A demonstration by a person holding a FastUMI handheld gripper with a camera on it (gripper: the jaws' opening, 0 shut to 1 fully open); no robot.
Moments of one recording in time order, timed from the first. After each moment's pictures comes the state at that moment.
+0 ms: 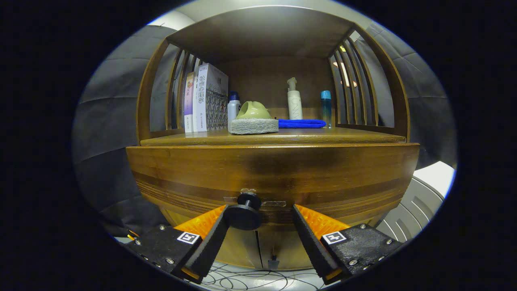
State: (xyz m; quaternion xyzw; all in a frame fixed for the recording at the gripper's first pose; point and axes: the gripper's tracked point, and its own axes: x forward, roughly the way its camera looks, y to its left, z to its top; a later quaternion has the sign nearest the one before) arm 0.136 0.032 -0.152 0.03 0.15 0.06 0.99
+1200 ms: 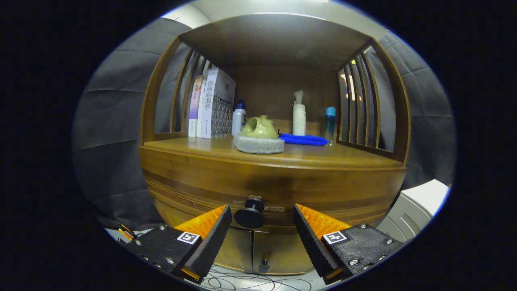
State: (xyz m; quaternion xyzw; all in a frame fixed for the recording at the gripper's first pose) arm 0.129 0.028 -0.101 -0.01 0.11 0.06 0.99
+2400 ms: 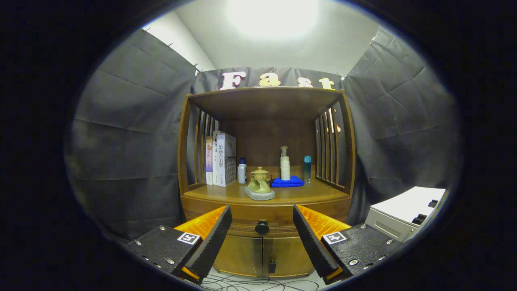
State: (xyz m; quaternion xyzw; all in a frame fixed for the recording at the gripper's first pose) arm -0.011 0.028 0.028 0.02 0.01 0.02 1.00
